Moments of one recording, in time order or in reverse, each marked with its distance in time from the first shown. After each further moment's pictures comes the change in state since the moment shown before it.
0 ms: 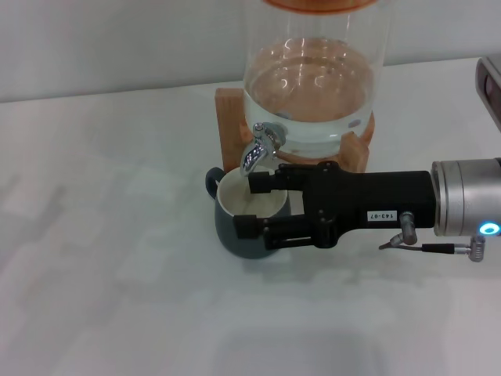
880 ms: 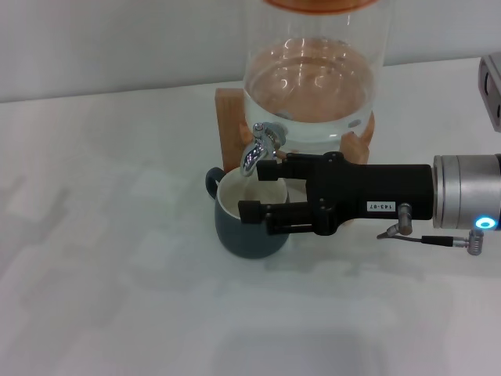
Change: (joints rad) left arm 0.005 0.000 -0.001 0.016 0.030 -0.011 -0.006; right arm -0.008 0.000 -0.005 0.001 -0.002 -0.067 -0.019
